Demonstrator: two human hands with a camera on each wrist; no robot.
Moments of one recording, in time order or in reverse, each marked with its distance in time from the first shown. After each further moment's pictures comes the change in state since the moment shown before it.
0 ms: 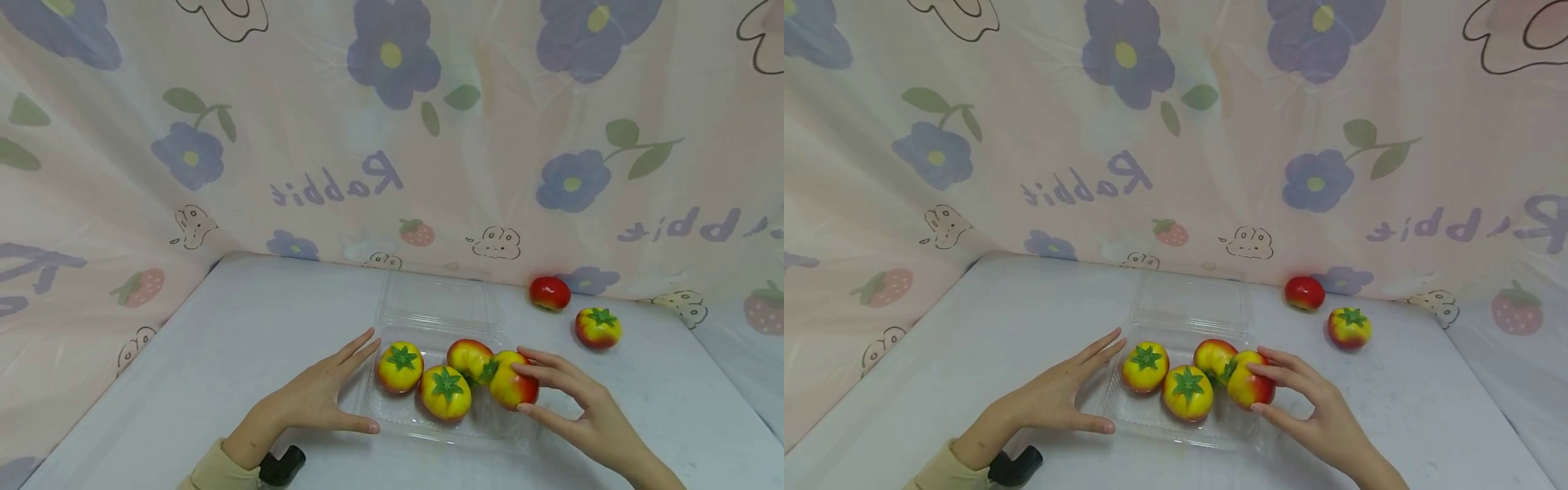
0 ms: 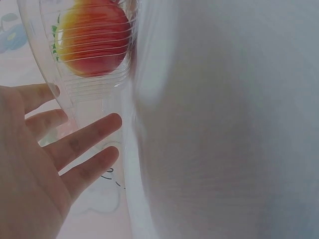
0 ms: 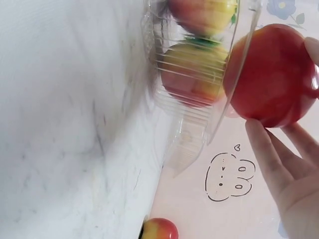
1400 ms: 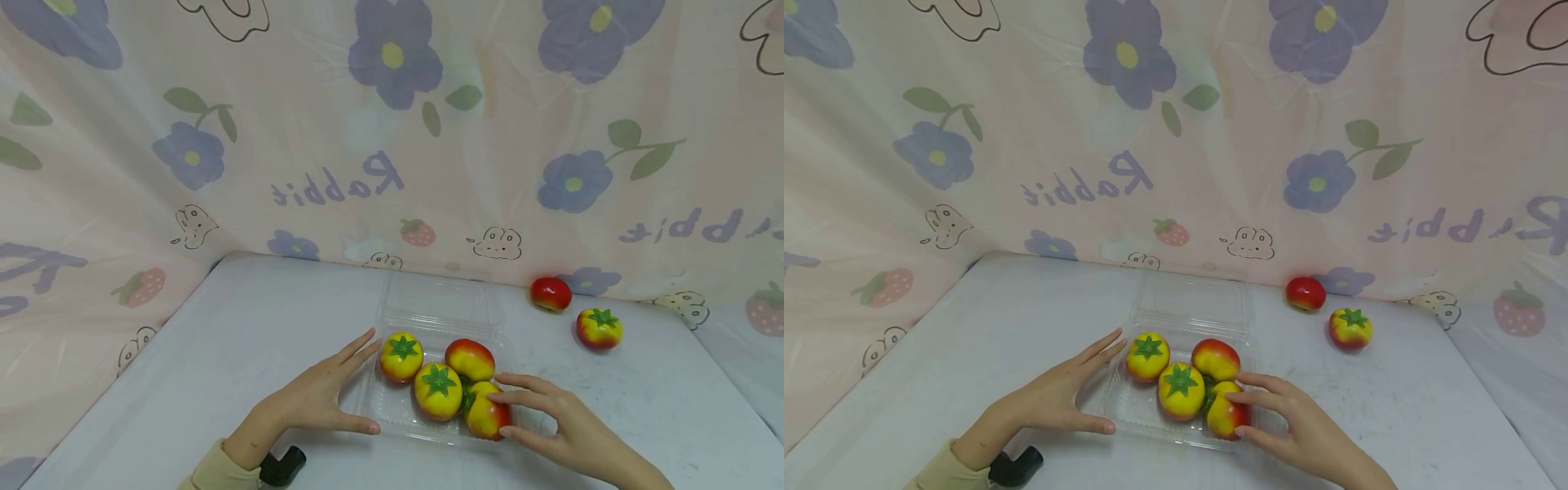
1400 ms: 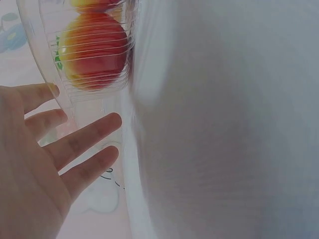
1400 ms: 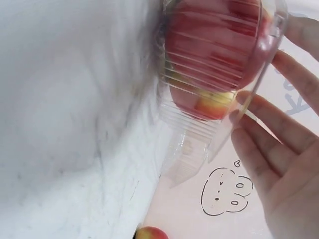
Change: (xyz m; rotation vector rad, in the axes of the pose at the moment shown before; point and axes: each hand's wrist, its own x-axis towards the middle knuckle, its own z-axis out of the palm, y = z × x) left_hand -0.001 0.002 -0.002 0.007 0.008 0.006; right_hand 0.002 -0.004 0.012 -0.170 -0.255 -0.090
